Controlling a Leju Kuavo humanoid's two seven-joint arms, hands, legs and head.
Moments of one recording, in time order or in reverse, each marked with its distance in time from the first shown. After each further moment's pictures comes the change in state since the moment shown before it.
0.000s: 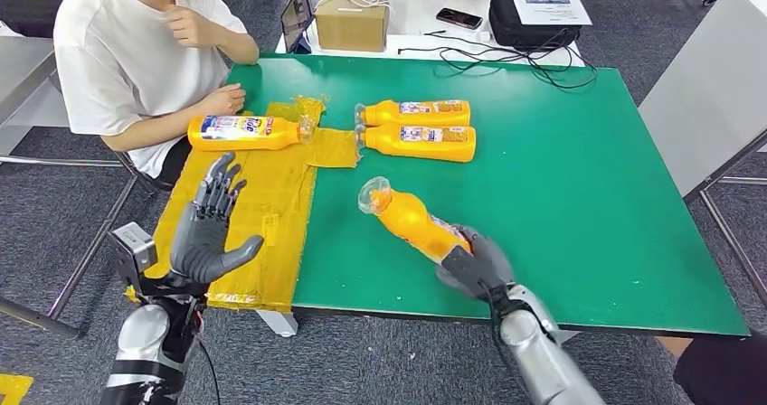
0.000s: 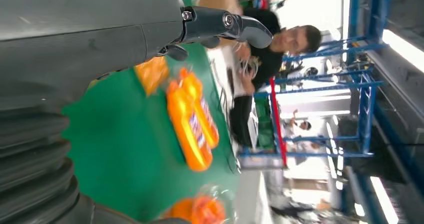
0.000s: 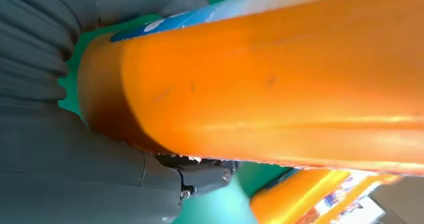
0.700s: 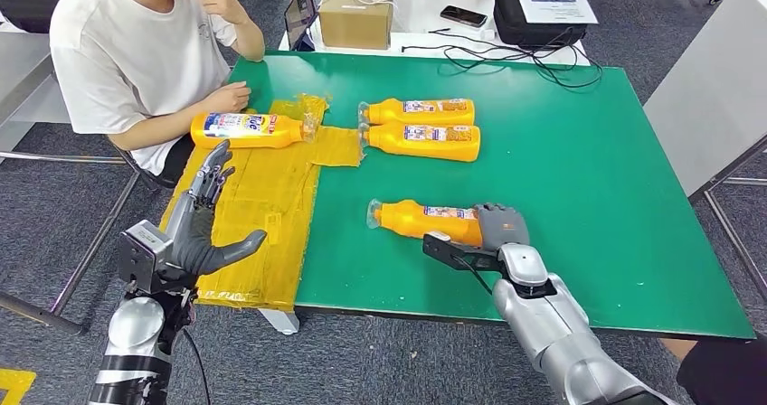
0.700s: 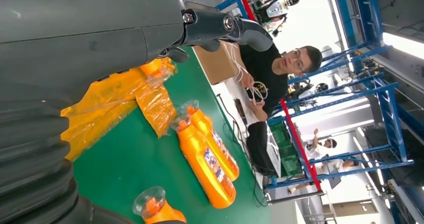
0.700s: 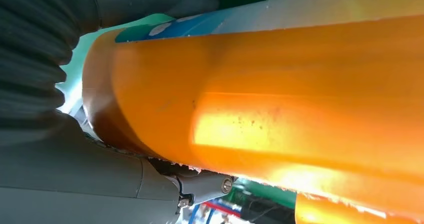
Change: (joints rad) left arm -0.037 0.025 0.008 -0.074 -0.234 0.099 -0.014; right arm -0.268 -0.027 0.125 0.245 0.679 -0.008 0.501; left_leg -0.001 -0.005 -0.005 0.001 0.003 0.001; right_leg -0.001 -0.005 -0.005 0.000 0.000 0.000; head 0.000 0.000
